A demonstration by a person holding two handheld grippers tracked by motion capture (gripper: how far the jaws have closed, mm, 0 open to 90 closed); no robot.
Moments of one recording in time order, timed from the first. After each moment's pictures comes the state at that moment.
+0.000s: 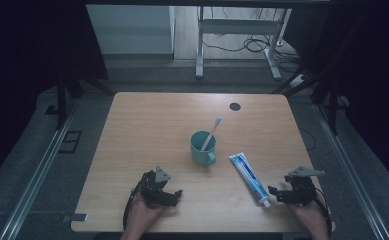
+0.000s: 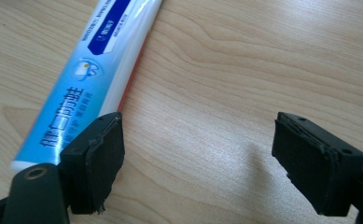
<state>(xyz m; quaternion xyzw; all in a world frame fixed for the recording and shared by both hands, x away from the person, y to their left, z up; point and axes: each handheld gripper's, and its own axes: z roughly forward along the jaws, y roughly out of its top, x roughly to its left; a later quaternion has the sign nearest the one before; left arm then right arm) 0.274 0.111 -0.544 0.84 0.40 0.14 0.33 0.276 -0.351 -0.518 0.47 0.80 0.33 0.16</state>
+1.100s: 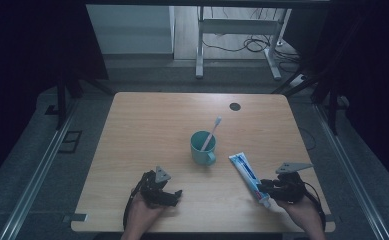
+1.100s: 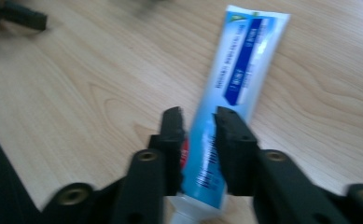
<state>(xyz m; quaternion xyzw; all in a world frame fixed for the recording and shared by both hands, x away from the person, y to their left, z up) 0.274 0.111 -0.544 0.84 0.40 0.14 0.33 0.273 -0.304 -0.480 0.39 0.84 0.36 0.07</state>
